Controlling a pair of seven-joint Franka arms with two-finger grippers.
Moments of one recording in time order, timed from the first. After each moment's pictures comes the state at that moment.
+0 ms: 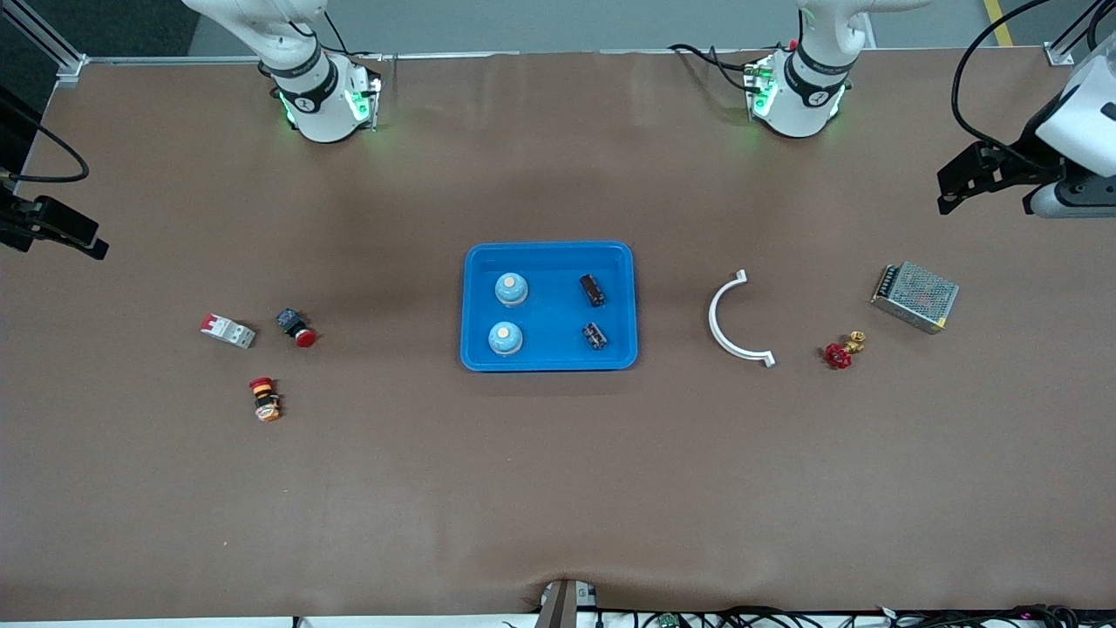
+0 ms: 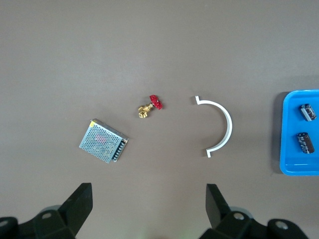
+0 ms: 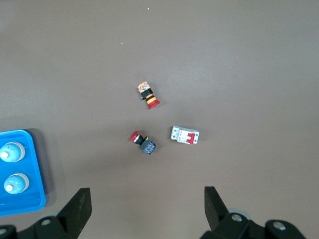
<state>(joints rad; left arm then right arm) 0.00 -0.05 -0.11 -1.59 0.03 1.53 -0.06 -0.14 0.02 0.05 -1.54 0.00 1.58 0.04</state>
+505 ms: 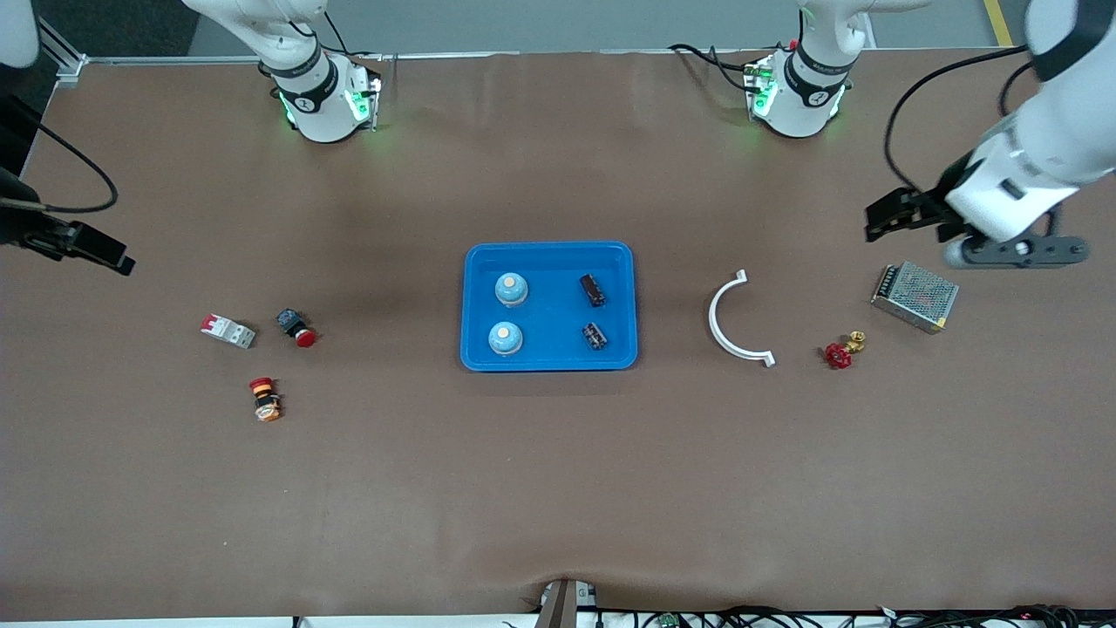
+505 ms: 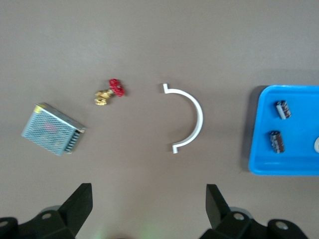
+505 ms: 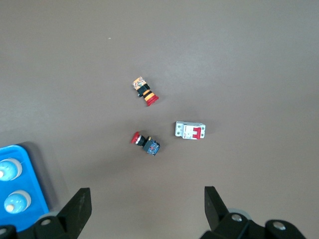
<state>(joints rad) 0.00 0.00 -0.20 -1.71 -0.06 1.64 -0.25 -0.14 0.02 0.06 -1.69 0.00 1.69 0.17</state>
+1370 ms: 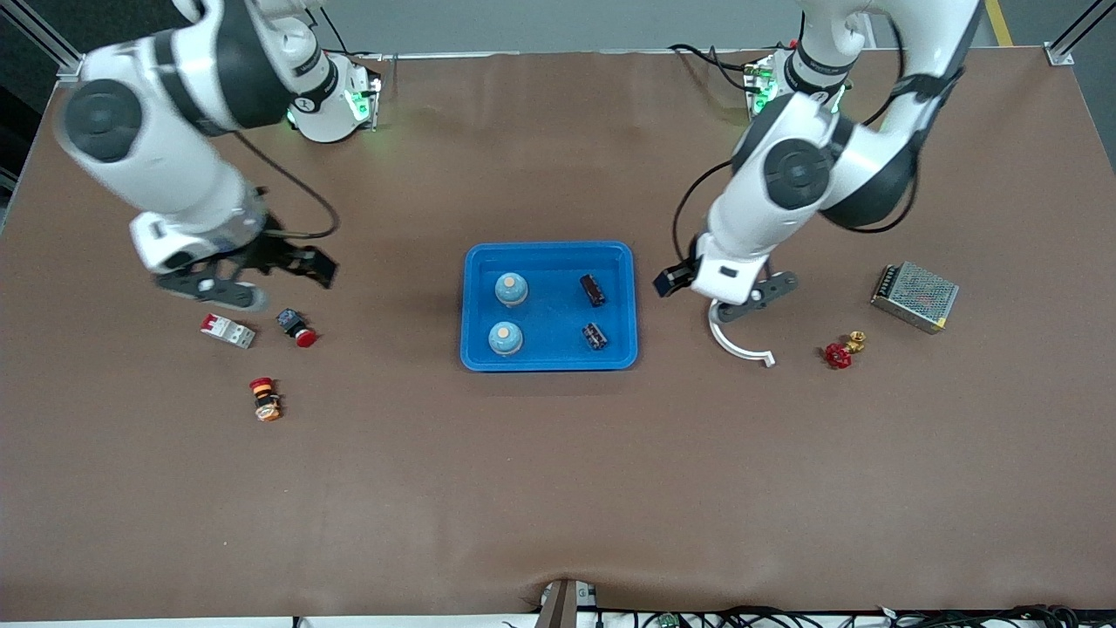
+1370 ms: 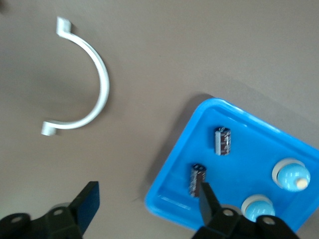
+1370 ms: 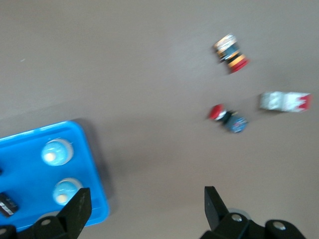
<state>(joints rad) -0.15 0.29 -0.45 -1.87 -0.01 2.11 -1.08 0.27 0.04 0.08 -1.89 0.02 1.91 0.59</state>
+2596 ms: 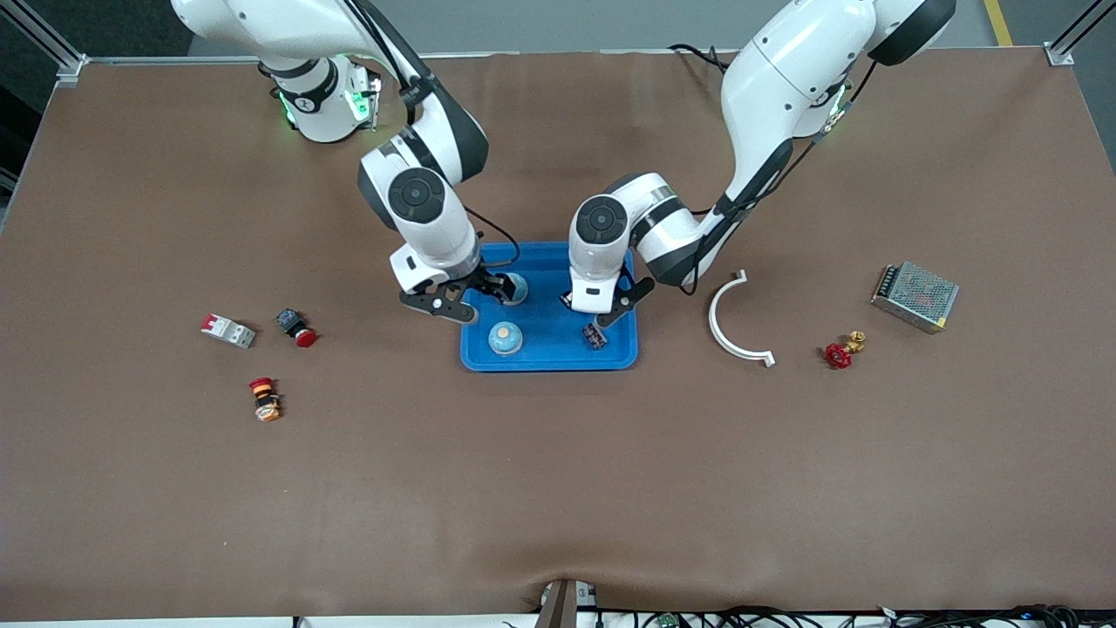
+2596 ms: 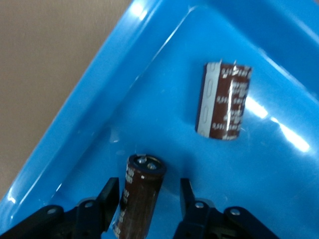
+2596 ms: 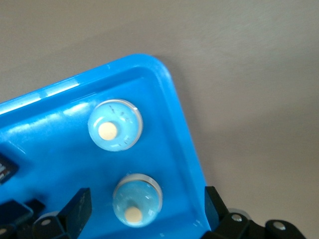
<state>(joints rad) -0.40 0.73 -0.45 -1.75 0.31 2.36 -1.66 0.58 0.41 0.08 -1.96 0.04 2.40 0.95</state>
